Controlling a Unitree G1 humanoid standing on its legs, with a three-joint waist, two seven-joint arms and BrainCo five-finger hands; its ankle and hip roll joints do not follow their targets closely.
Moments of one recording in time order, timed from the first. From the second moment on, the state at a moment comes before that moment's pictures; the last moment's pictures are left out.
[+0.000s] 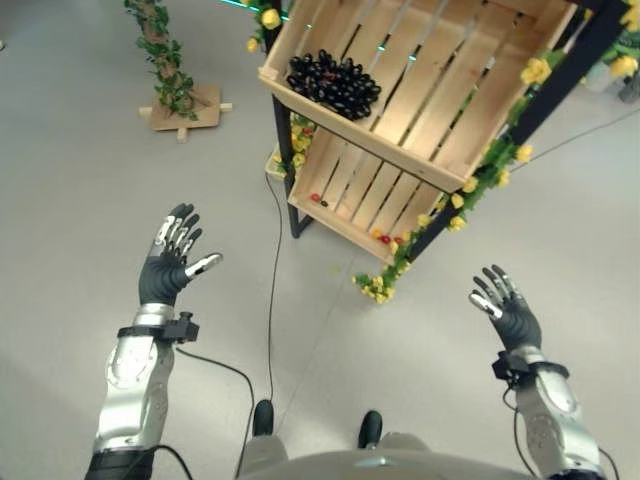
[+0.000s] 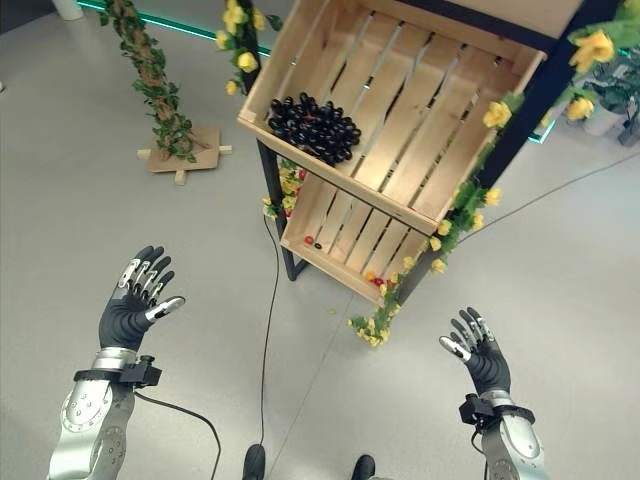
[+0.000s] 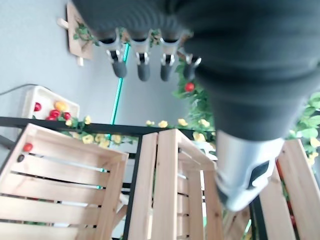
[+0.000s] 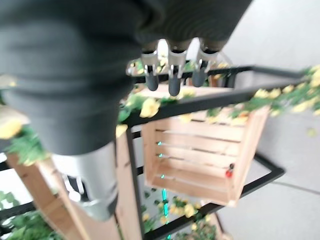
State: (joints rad) left arm 0.18 0.38 0.15 -0.08 -0.44 -0.26 -0.12; right arm 0.21 -0.28 -0.14 0.14 0.58 -0.15 0.16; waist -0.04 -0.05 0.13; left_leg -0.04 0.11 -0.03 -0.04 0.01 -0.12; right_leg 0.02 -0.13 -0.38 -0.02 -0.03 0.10
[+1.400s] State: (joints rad) left arm 0.21 0.37 0.13 -0.08 -0.41 -0.27 -0.08; right arm 0.23 -0.33 -0.10 0.14 0.58 -0.15 0.15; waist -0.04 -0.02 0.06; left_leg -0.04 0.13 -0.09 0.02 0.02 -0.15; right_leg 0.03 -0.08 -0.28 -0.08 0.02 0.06
